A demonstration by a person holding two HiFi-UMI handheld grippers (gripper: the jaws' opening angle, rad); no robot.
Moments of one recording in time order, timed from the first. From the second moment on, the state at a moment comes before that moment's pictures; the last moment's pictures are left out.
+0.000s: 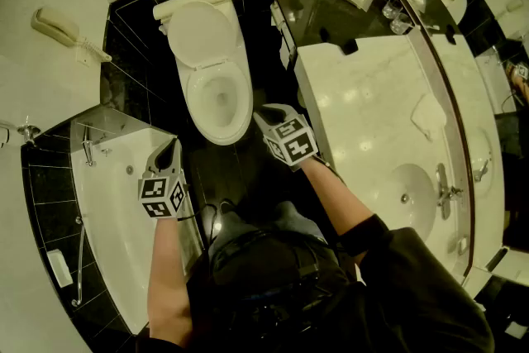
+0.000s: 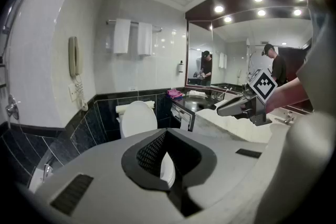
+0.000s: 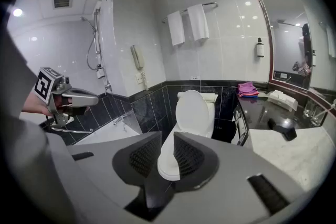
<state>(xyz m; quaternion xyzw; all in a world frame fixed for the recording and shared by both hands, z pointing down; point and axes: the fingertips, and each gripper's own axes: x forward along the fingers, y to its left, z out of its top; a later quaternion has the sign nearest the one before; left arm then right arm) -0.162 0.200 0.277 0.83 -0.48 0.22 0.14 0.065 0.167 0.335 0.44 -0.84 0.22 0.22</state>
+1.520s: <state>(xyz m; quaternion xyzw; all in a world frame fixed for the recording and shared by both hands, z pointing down) -0.133 0.082 0.686 0.85 -0.46 0.23 0.11 0.031 0.039 0.898 0.45 -0.66 0.59 0.12</state>
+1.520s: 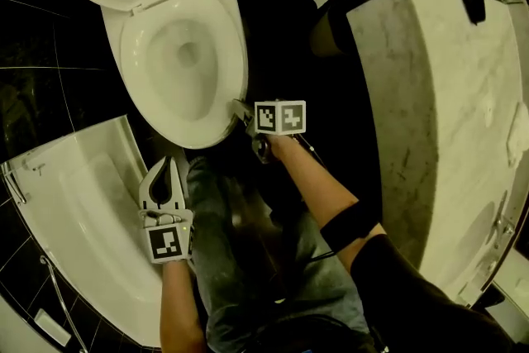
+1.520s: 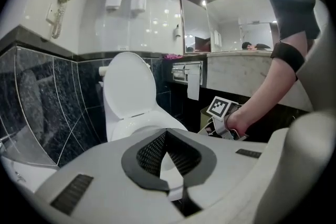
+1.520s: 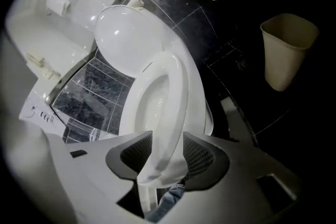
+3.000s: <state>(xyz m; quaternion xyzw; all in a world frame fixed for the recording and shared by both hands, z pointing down) -0.144 0.077 0.729 0.84 -0.45 0.25 0.16 0.029 0.029 0.897 0.45 -0.55 0.70 0.02</state>
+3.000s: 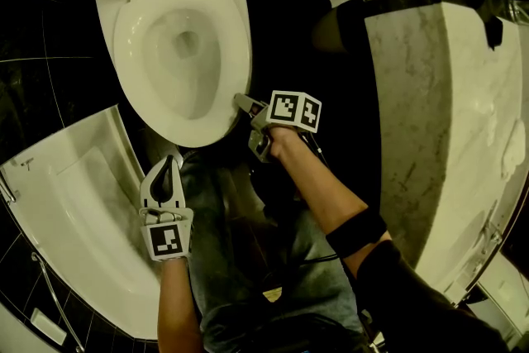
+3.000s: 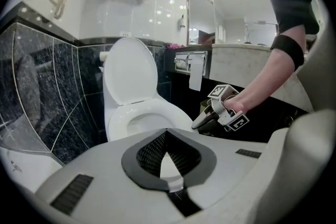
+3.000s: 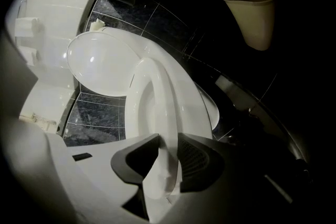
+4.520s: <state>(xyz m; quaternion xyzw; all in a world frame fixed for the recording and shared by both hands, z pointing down) -0.139 0.083 0.808 0.80 -0.45 0.29 0.26 0.029 0.011 0.811 0.43 -0.54 0.72 -0.03</state>
